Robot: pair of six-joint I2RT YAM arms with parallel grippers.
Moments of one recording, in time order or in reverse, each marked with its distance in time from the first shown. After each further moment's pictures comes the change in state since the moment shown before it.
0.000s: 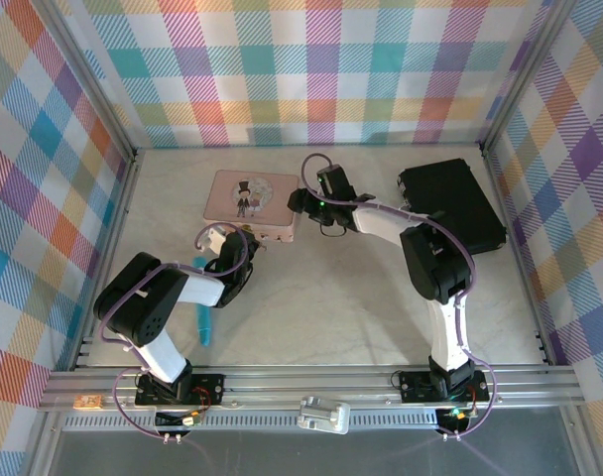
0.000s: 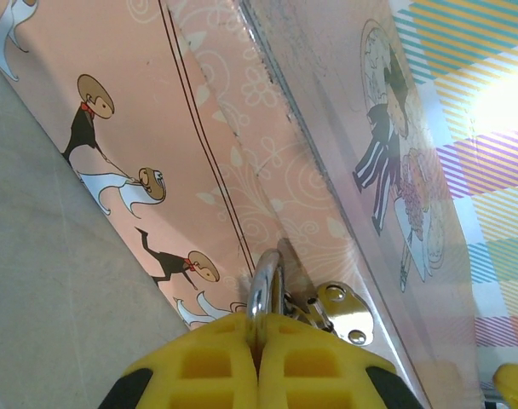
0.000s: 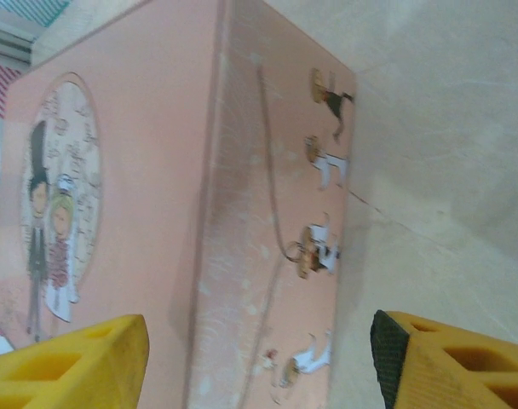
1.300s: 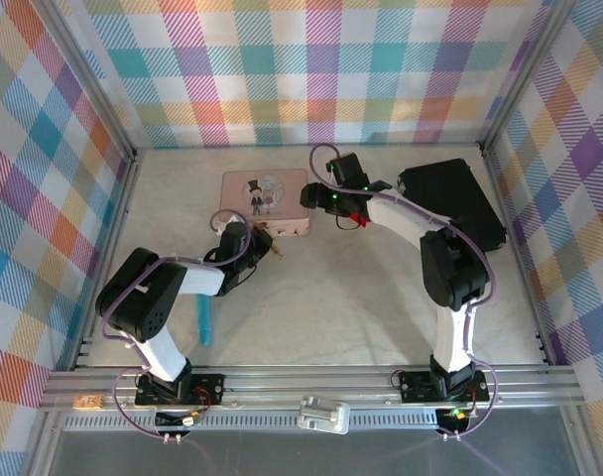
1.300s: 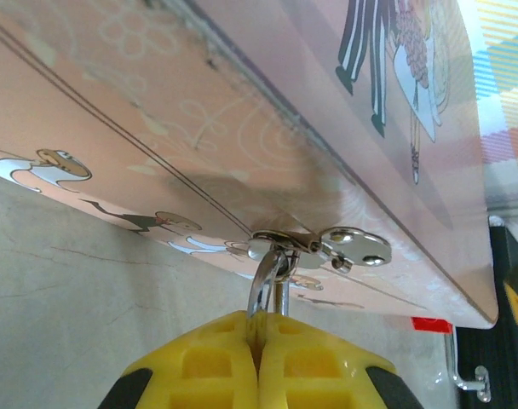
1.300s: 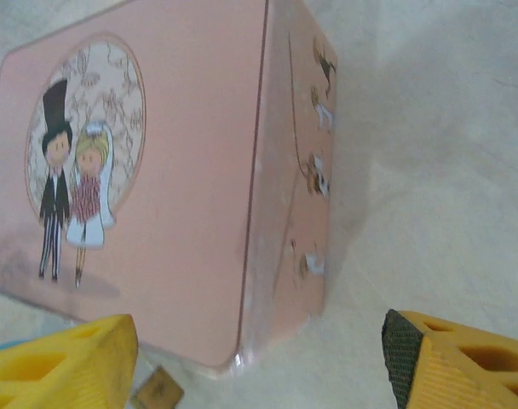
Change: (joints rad) left arm 0.044 0.023 0.090 -0.124 0.420 0.190; right arm -0.053 -0.096 0.042 -0.226 0.033 -0.211
